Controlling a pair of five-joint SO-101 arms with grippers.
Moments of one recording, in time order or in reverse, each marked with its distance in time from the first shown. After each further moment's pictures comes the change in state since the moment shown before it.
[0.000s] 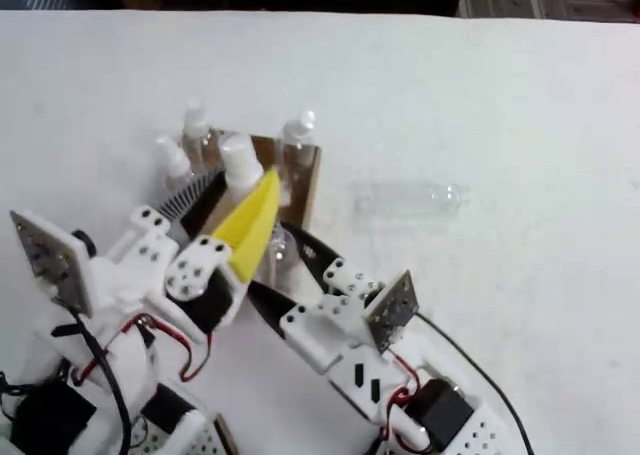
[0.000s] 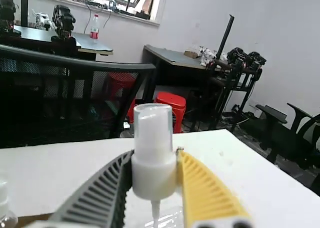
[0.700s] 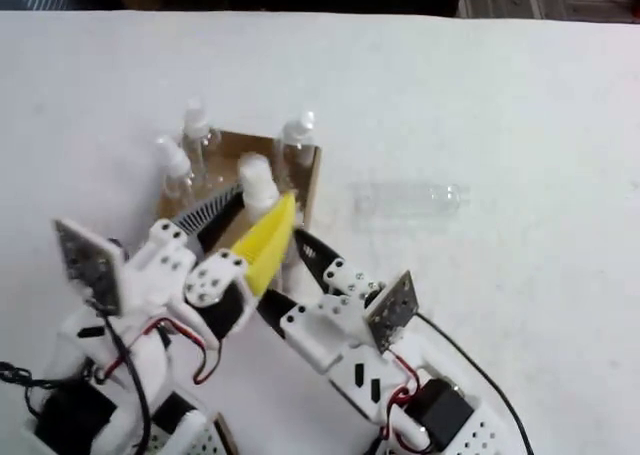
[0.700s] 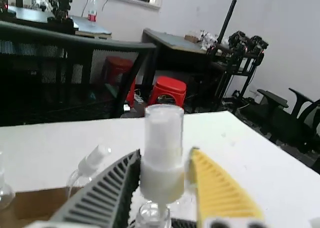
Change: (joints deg) left arm 0.4 -7.8 12.8 -1.0 0.0; right arm 0.2 0.0 0.0 0.0 0.0
